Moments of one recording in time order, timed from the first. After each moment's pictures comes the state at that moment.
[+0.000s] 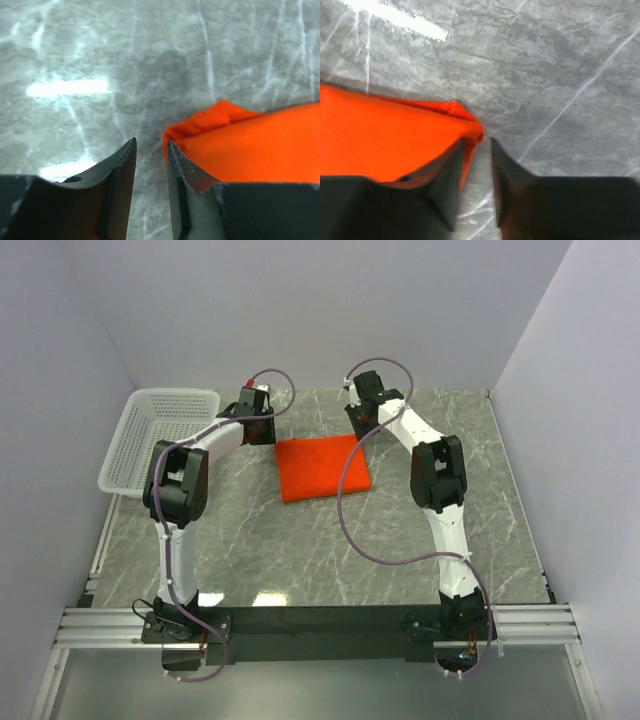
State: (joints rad) left arm -0.29 2.13 1.59 -0.28 -0.01 -0.31; right arm 0.33 2.42 2.12 -0.71 0.01 -0.06
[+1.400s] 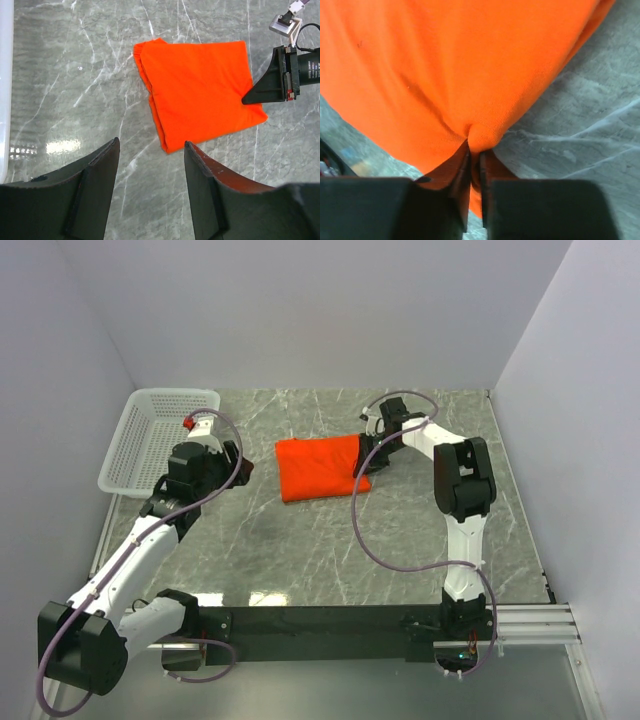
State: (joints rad) left arm -0.28 1.02 0.74 -0.12 0.05 -0.39; right arm 0.24 2.18 1.60 -0.64 -0.56 0.08
